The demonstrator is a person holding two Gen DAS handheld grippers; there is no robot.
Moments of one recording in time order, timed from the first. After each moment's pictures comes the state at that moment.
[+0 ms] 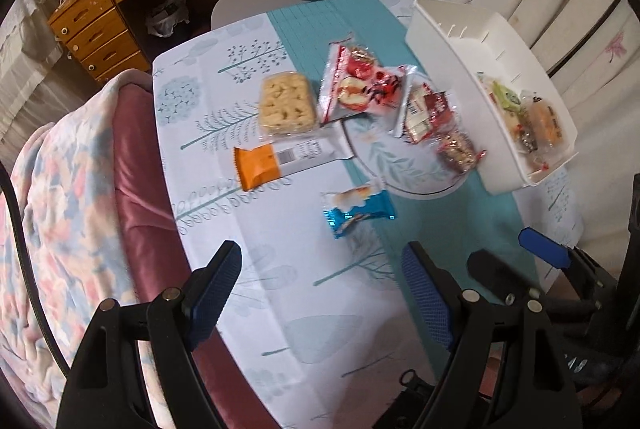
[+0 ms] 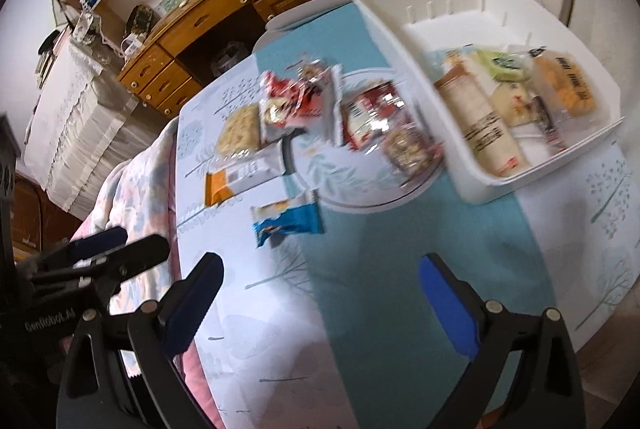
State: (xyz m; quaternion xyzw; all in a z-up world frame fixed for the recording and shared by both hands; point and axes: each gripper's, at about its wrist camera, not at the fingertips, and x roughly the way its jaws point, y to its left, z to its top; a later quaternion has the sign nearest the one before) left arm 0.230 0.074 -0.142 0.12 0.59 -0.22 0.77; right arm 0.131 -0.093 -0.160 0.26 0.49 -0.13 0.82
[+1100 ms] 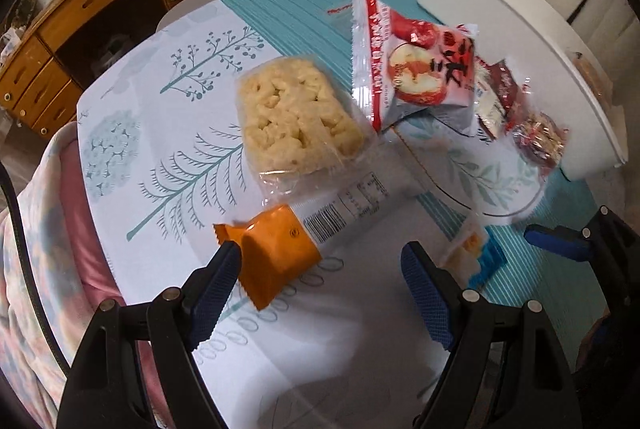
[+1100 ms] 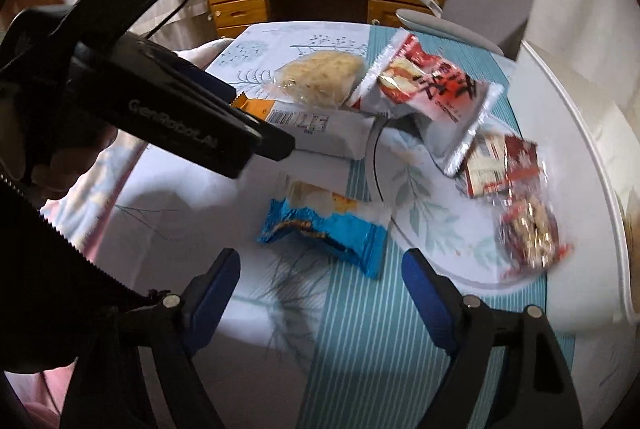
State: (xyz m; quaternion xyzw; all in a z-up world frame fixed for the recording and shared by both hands) left arm 0.323 0.059 -0.269 0.19 0.55 -0.31 0.75; right arm 0.195 -0.031 -0.253 -0.03 0.48 -0.02 0.88
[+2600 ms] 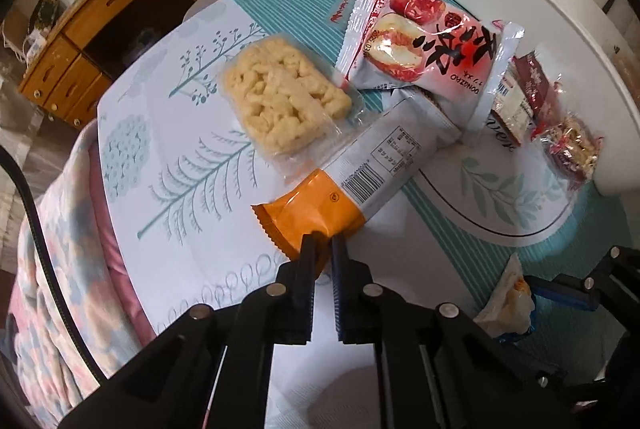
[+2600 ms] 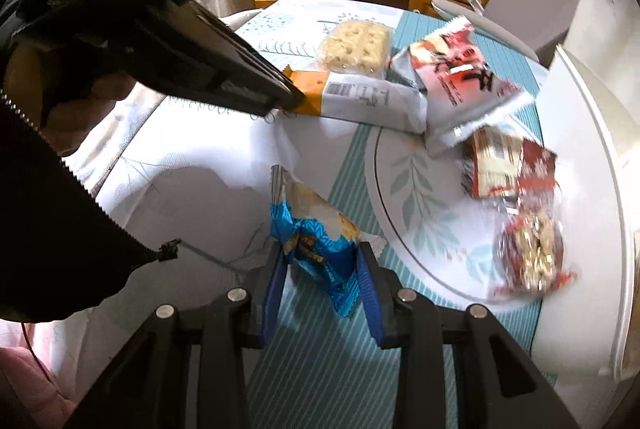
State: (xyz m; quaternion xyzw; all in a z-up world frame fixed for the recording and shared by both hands) left arm 0.300 0.014 -0.265 0.23 0.56 -0.24 0.76; right arm 0.182 -0.050 -0.253 -0.04 0.52 0.04 0.85
